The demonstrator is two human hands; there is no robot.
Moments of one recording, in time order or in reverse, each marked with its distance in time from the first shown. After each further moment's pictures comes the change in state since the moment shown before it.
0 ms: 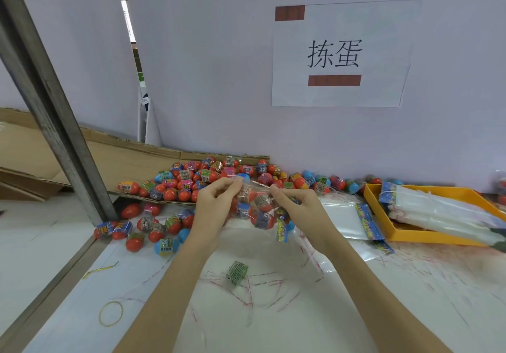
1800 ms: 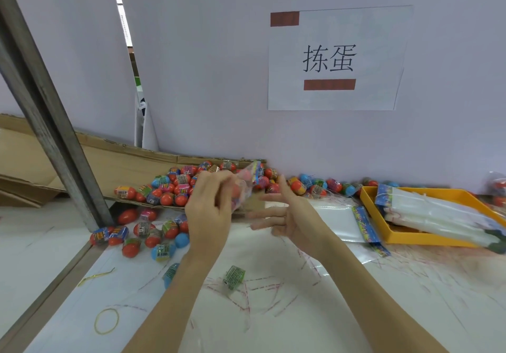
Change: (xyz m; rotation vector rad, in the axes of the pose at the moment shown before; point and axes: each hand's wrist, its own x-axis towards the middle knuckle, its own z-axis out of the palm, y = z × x) left_hand -0.010 0.002 0.004 0.471 0.327 0.937; right_hand -0.003 -0.005 0.001 0.464 -0.231 0.305
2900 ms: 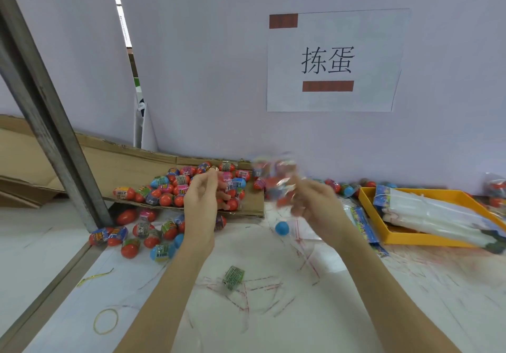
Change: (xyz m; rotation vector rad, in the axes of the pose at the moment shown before) left_hand 0.009 -0.015 0.003 -0.536 -0.046 -0.916; right_hand -0.007 -0.021 -0.031 -0.010 0.063 -0.341
